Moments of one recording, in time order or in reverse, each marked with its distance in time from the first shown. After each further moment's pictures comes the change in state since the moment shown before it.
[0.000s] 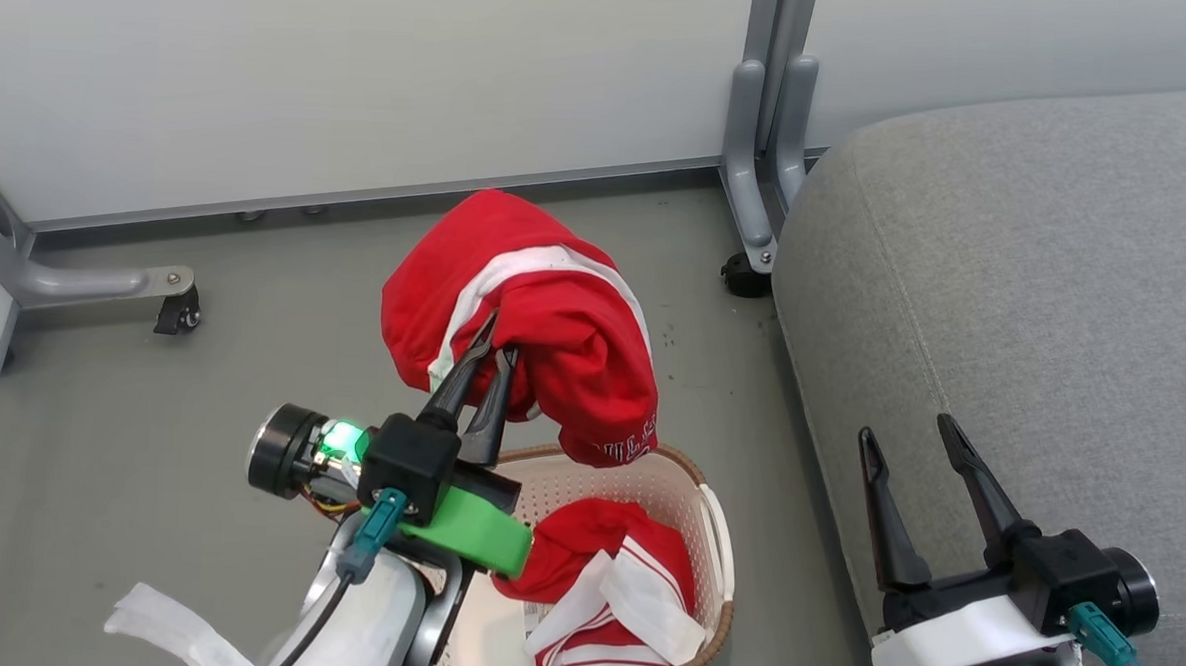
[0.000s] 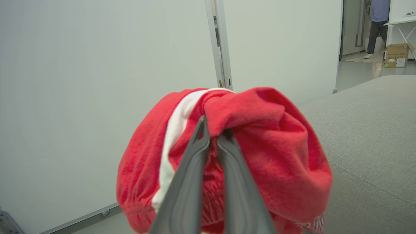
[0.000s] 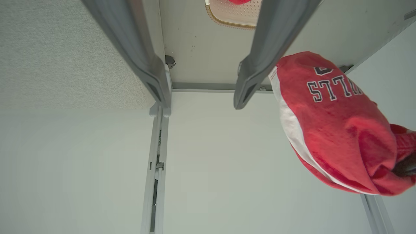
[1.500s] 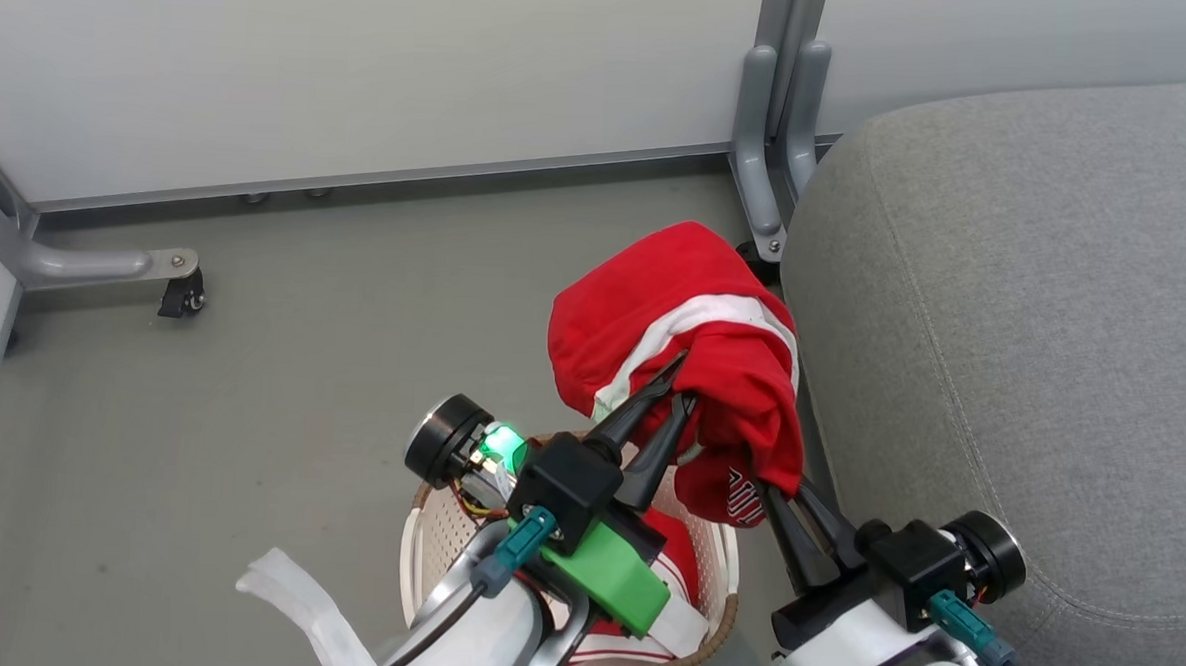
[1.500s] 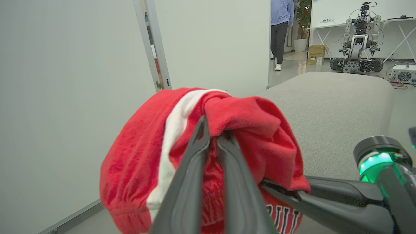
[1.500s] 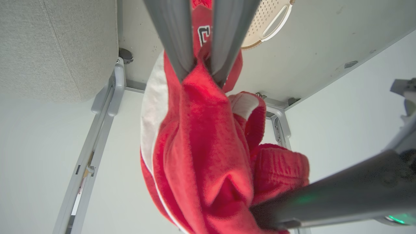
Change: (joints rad) left arm -0.050 -0.058 -0.211 -0.070 -0.048 -0.081 0.100; right arm -0.105 -0.047 0.260 0.092 -0.007 0.000 0.000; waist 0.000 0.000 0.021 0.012
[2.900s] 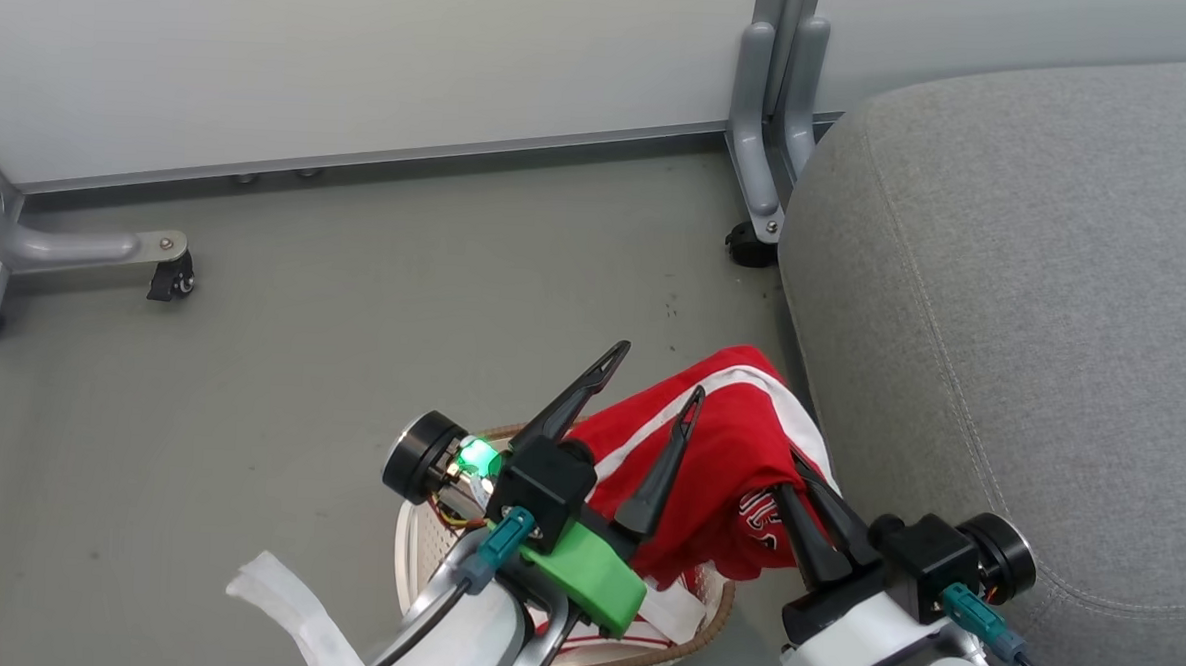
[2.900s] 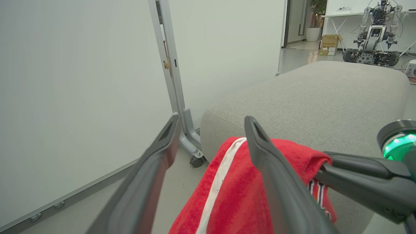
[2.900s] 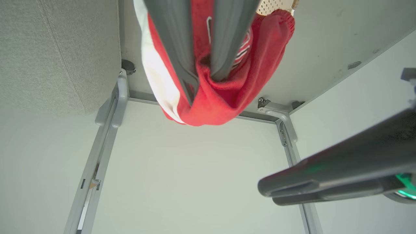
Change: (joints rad) left arm 0.005 0.023 -0.005 0.056 -0.032 0.038 -0.018; right arm -0.002 -0.001 -0.021 0.020 0.021 0.000 0.000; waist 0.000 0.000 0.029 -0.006
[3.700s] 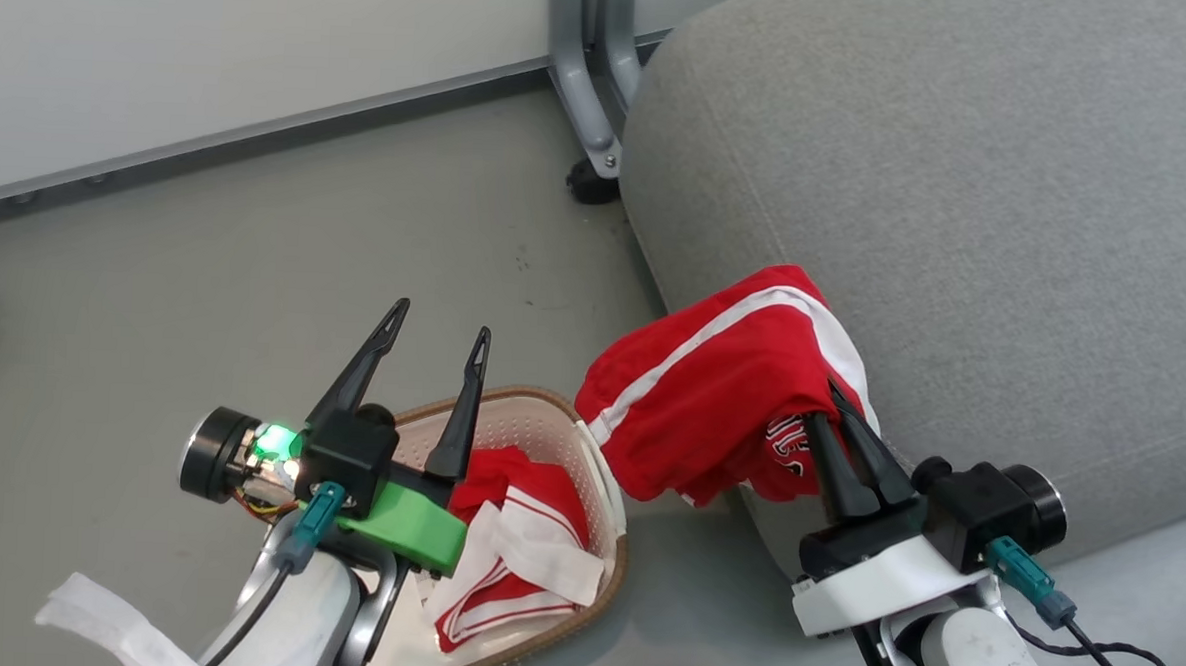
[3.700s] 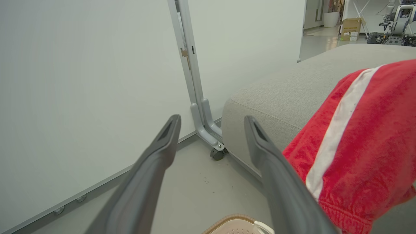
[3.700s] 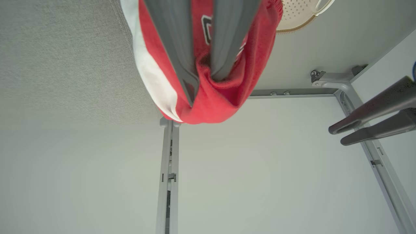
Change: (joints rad) left arm 0.018 0.165 0.166 0.031 -0.006 0.082 -0.076; right arm -0.046 0.054 -0.087 -0.056 0.015 0.000 0.000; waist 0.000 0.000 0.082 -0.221
